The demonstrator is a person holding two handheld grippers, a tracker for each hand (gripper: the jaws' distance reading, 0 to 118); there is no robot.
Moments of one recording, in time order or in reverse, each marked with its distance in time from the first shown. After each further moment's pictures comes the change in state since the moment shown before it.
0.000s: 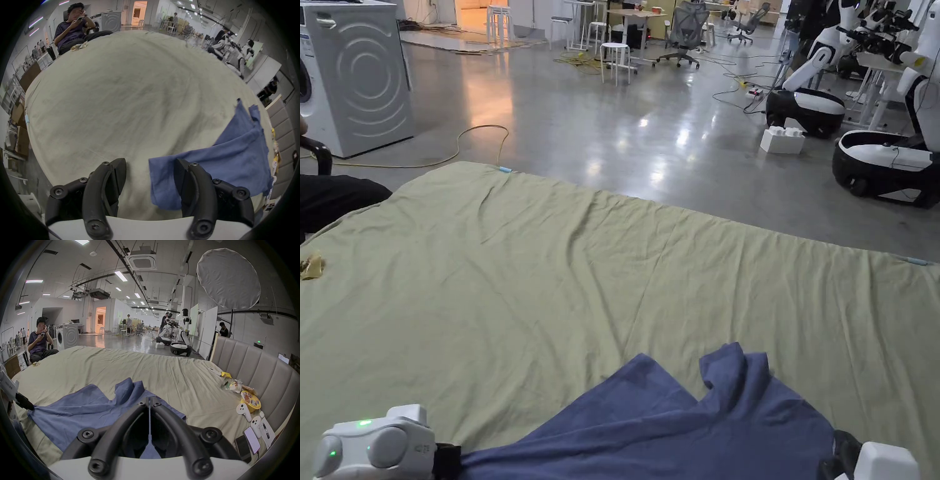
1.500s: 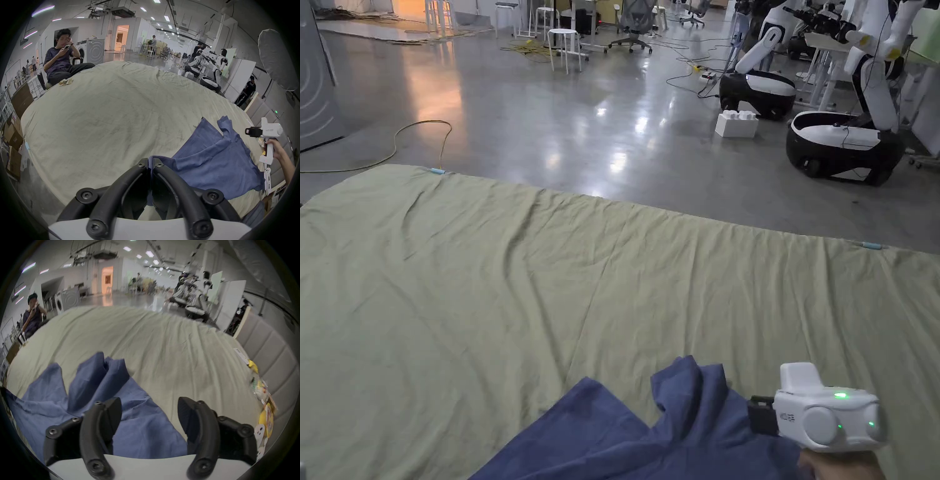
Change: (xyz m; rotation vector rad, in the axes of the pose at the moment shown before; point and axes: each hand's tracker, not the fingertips) left arm 0.022 0.001 0.063 0.292 -0.175 -0.088; right arm 0.048 0.016 -0.263 -0.532 0.170 0.120
